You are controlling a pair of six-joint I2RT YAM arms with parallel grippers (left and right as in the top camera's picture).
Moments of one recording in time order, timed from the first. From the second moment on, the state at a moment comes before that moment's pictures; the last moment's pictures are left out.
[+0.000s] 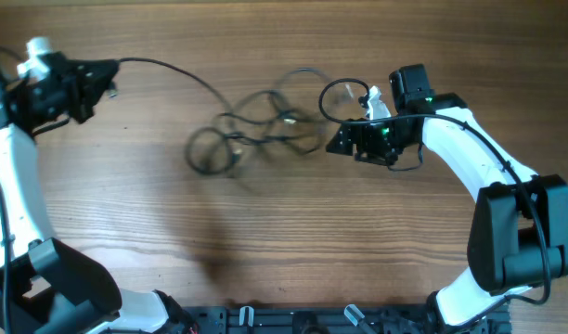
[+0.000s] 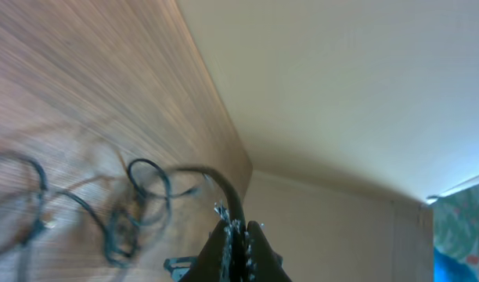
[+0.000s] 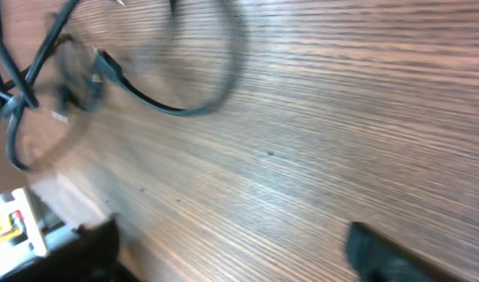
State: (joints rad) left arm 0.53 1.64 1.44 -0.71 1.09 -0.74; right arm 0.18 1.80 1.18 -0.76 -0.61 0.24
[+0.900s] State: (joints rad) left arm 0.32 1.64 1.45 -1.06 0.45 -0.53; right arm 0.47 1.80 1.40 -0.64 -0.62 0.36
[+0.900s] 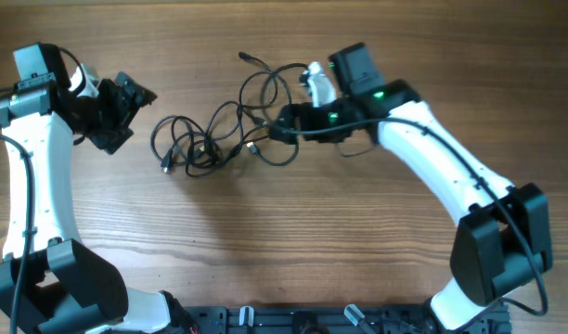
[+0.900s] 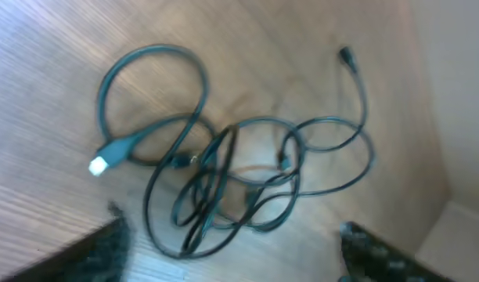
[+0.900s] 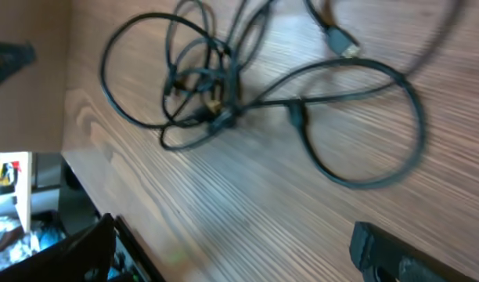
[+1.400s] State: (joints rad) left arm 0.10 1.64 1.29 -1.05 0.42 -0.44; right arm 0.62 2.04 1.40 -0.26 -0.54 0.50
